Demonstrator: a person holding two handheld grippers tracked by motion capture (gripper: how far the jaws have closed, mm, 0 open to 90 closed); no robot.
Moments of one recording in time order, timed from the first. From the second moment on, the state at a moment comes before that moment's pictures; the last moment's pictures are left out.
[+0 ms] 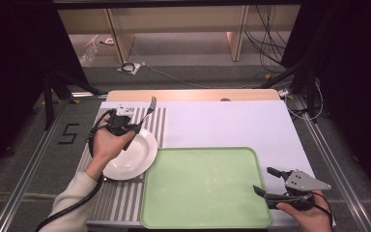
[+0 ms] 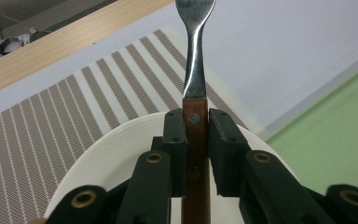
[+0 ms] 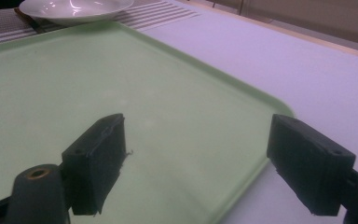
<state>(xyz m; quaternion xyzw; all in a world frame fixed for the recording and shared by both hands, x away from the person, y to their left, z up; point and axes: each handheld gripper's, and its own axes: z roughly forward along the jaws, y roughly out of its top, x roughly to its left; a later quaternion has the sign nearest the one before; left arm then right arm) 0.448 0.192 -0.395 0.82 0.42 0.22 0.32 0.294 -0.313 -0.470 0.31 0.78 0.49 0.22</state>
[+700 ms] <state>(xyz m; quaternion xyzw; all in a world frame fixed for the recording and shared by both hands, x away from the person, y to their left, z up) 0.390 0.155 -0.410 0.83 0.41 0.17 0.34 0.294 -0.313 -0.470 0.31 0.78 0.49 0.22</state>
